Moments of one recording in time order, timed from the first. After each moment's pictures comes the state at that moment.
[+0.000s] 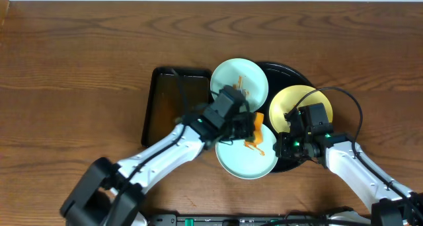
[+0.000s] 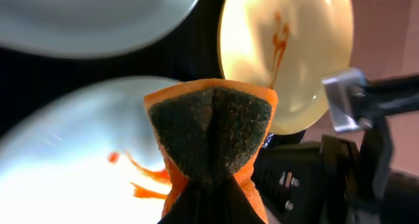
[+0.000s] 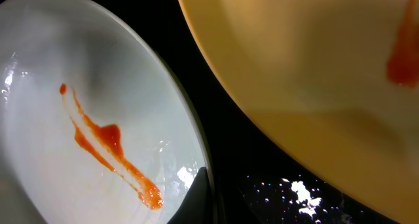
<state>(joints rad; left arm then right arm) -0.74 1.62 0.92 -0.22 0.34 -0.92 0.23 1.38 0.55 -0.46 -0.39 0.36</state>
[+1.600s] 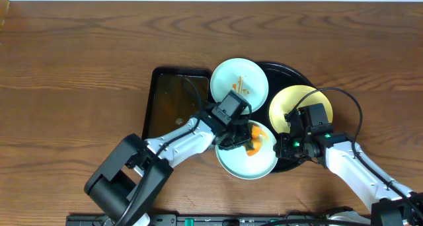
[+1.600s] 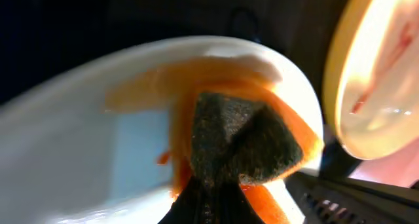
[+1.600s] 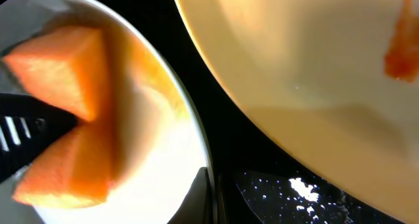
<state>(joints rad) -0.73 1.79 0.94 -0.29 0.39 -1.03 0.23 1.38 0.55 -0.47 -0.39 0.36</state>
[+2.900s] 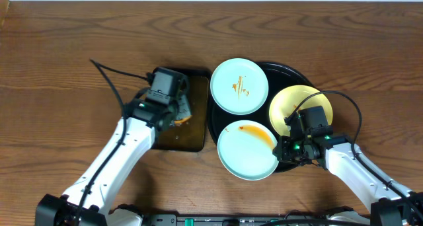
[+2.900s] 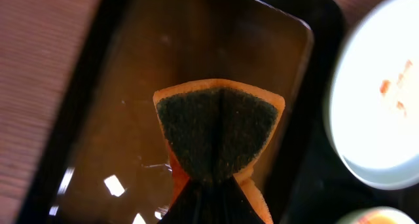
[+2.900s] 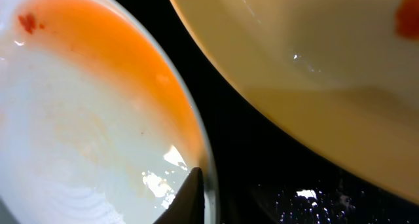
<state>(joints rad) -0.33 1.40 0.95 -0.64 -0.07 -0.62 0.23 1.38 0.53 -0.48 -0.40 0.37</state>
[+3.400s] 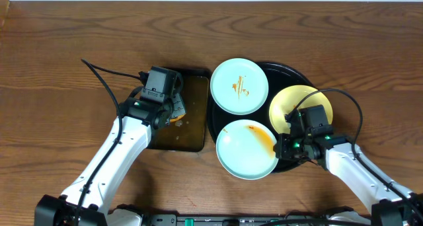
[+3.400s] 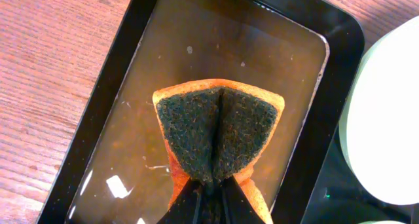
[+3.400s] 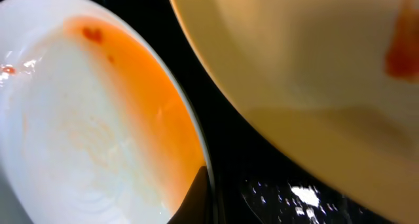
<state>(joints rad) -0.30 1.40 0.95 -0.64 -0.09 -0.62 0.23 1.37 0.55 -0.47 -0.38 0.37</state>
